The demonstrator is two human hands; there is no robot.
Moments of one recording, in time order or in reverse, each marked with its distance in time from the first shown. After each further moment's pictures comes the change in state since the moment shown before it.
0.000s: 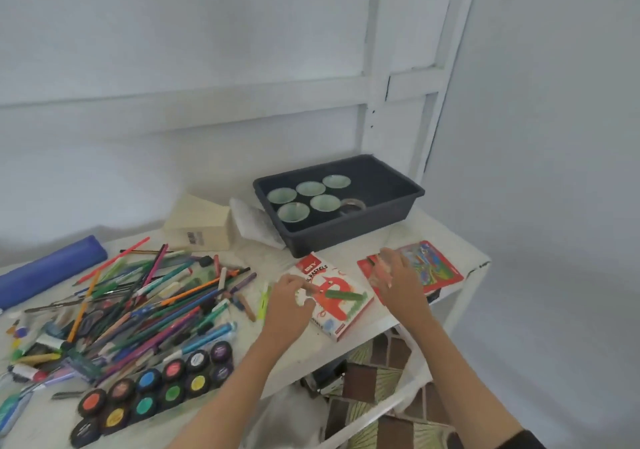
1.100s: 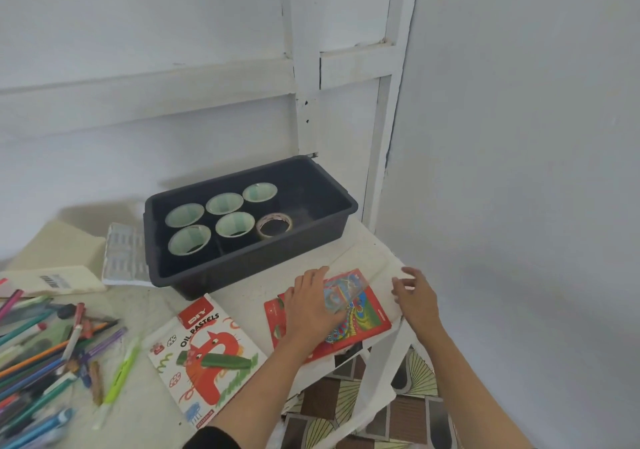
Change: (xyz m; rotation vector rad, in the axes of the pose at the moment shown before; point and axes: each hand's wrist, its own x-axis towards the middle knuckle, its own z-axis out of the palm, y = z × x) left_hand 0.135 0.091 0.233 0.411 -0.151 0.024; right_hand 0.118 0.209 -0.069 0.477 0.015 0.522
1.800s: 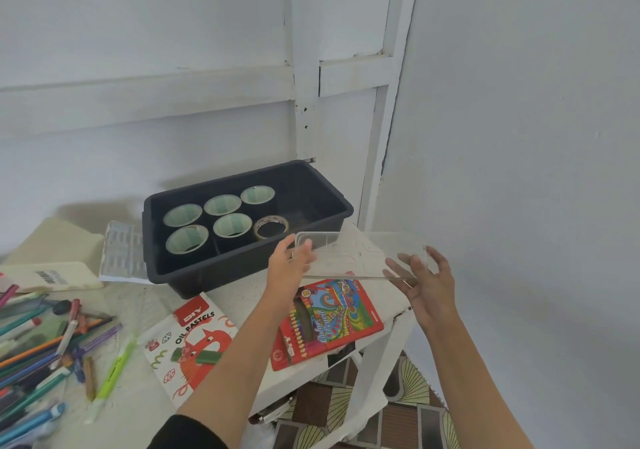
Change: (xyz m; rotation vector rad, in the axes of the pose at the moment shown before) left_hand 0.019 0.021 -0.068 -0.973 0.082 -0.324; right_hand -0.015 -0.048 -0.033 0.913 -0.032 0.065
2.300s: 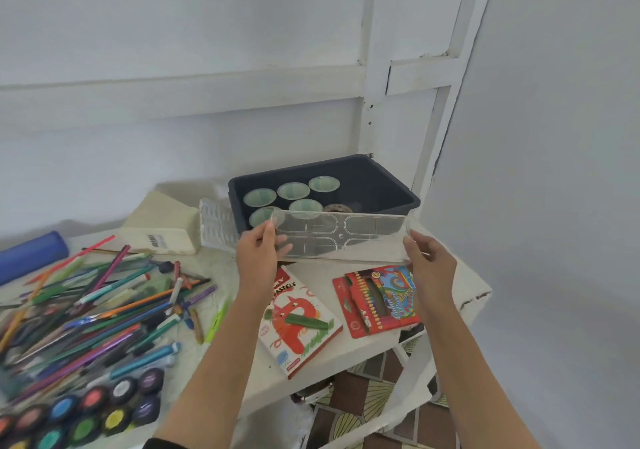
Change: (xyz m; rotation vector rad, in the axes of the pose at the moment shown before) left_hand -0.043 0.004 -0.164 -0.240 0.392 0.166; right_hand -0.079 0.055 0.104 -0.536 0.026 -0.221
